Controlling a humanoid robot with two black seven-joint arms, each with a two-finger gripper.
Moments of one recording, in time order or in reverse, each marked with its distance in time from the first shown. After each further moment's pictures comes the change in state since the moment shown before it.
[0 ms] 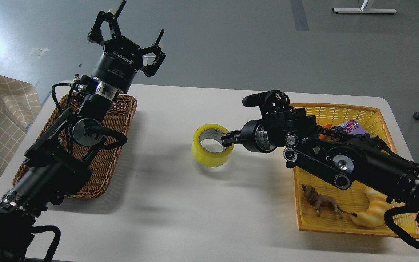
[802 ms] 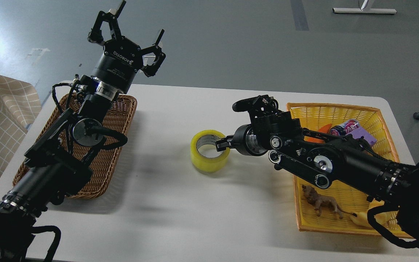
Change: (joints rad) left arm 0.001 -0.002 -0.001 0.000 0.000 0.000 0.000; right arm 0.013 0.079 -0.031 -0.104 -0.001 0.000 -0.002
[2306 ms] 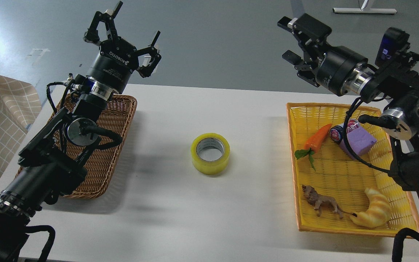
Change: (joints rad) left arm 0.000 0.032 0.011 0.006 0.005 0.000 0.008; right arm -0.437 -0.111 1.175 0.444 0.397 0.000 0.014
